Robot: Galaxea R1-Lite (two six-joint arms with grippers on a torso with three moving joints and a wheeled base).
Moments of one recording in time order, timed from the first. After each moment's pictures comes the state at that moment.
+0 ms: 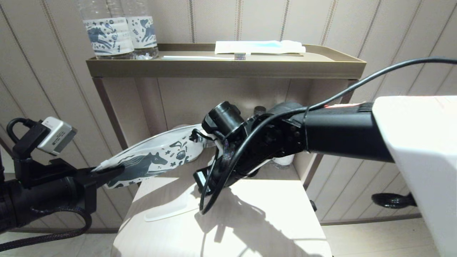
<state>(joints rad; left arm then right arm) -0.27 1.21 -0.54 -0.34 -0.23 0.09 0.81 2.20 -1.94 0.61 0.23 0.21</state>
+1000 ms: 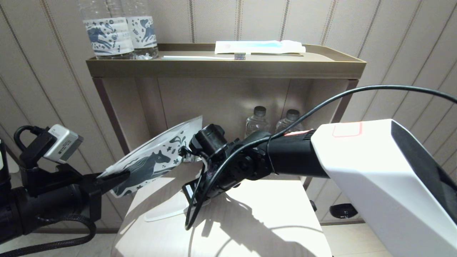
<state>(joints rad) -0.31 1.22 -0.48 -0.40 -0.24 0.09 0.83 2.31 -1.91 0.42 0.21 0.20</state>
